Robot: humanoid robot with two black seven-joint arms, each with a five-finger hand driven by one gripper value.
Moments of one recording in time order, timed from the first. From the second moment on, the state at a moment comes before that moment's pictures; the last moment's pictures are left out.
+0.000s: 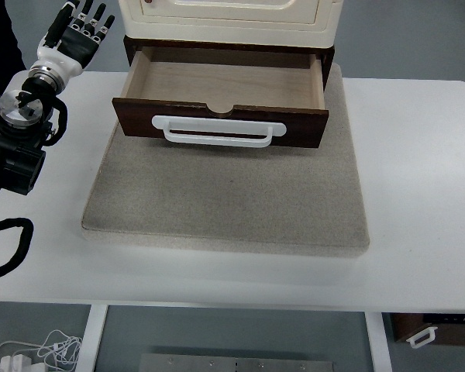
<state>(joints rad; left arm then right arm) -1.00 0.21 -1.15 -0.35 -0.21 -0.29 0.03 -0.02 0.00 -0.01 0.18 -0.04 -0.05 0.03</state>
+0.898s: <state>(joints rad) -1.01 0.24 -1.15 -0.34 -0.22 -0.30 0.03 -0.02 0.00 -0.01 0.18 -0.04 -0.05 0.03</state>
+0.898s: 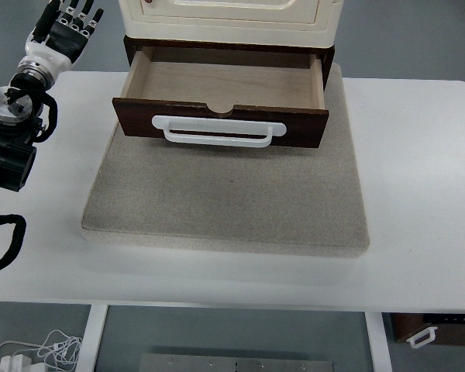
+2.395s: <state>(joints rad) -1.35 0.63 -1.02 -0.77 -0.06 -0.28 0.03 -0.02 0.00 -0.01 0.18 -0.04 -0.05 0.03</state>
